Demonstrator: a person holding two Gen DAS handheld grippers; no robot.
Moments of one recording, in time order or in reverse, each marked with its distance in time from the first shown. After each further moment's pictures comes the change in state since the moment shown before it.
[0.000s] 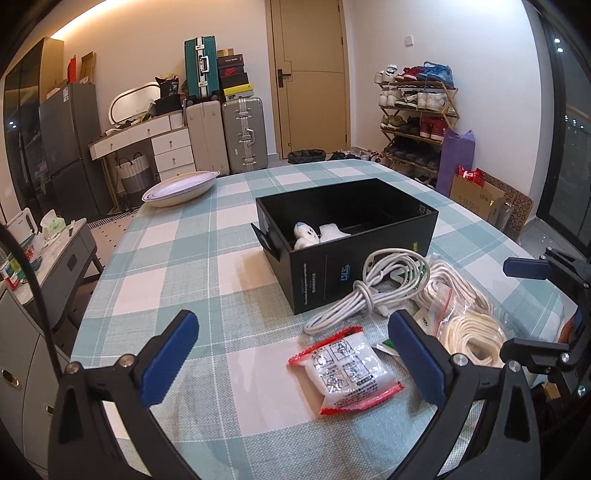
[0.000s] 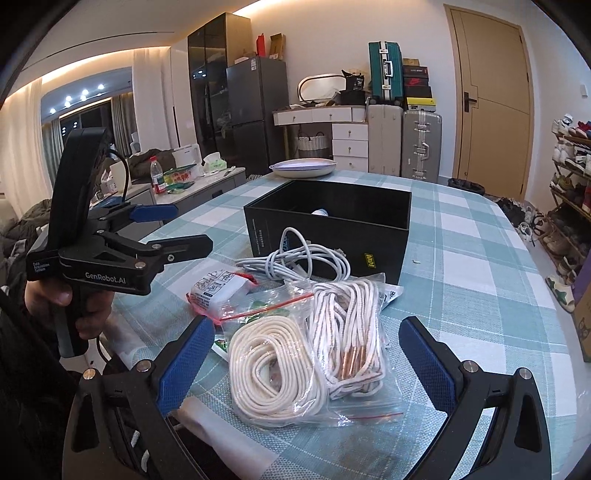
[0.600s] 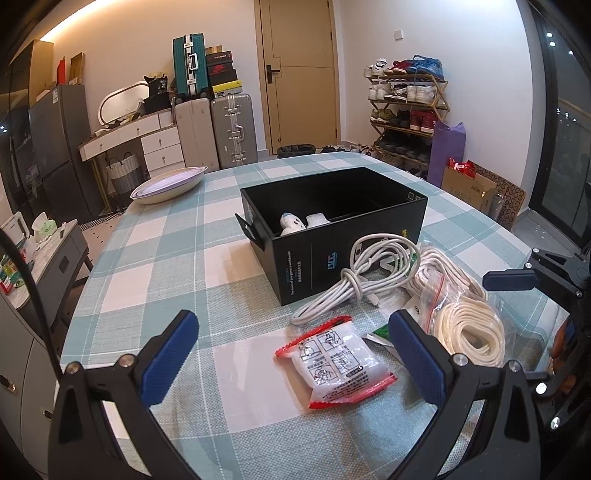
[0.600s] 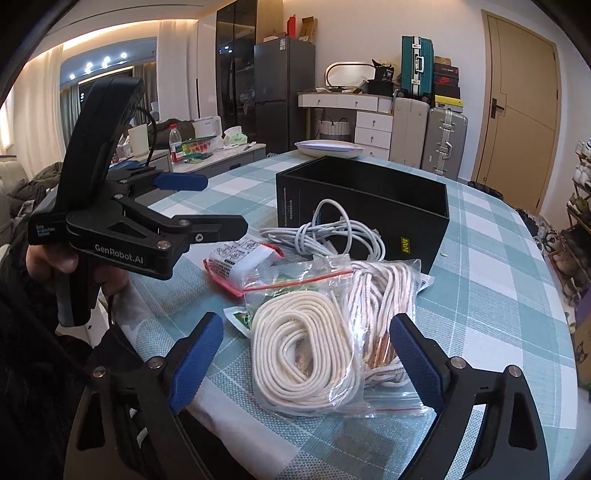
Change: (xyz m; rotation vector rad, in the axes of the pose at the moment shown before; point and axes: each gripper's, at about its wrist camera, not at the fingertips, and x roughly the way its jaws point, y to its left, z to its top) left arm 0.005 -0.007 -0.006 0.027 0.019 -0.030; right arm 0.015 0.026 -0.011 -0.116 0.073 0.031
